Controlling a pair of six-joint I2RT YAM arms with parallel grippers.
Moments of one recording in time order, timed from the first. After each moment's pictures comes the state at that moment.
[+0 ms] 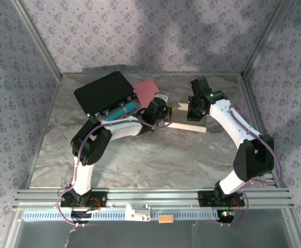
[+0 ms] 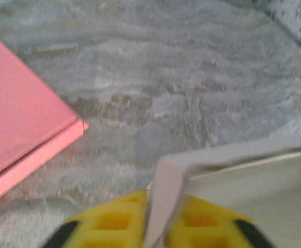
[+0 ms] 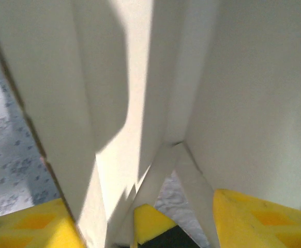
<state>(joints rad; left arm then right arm) -0.83 1.98 1.29 0.14 -0.14 -0.42 0.33 1.56 1.33 -0.84 0.01 1.92</state>
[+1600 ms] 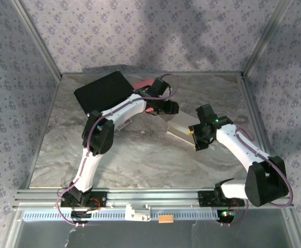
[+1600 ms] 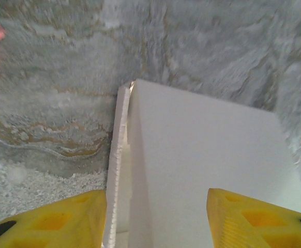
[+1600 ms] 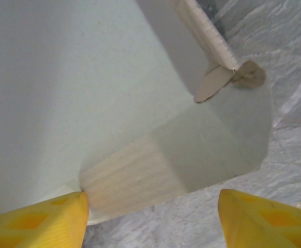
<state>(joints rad) -0.73 2.24 1.97 -0.69 0.33 -0.50 0.32 1.30 0.90 -0.84 -0.13 1.58</state>
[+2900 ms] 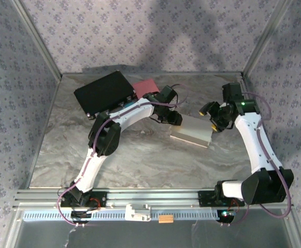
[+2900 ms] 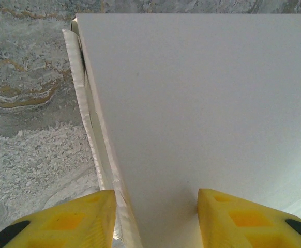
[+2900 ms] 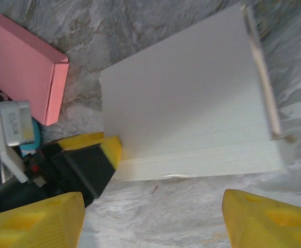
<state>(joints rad) -0.80 2.27 1.97 -0.79 0.35 -0.43 0.05 1.29 1.28 -1.10 -0.23 0.83</state>
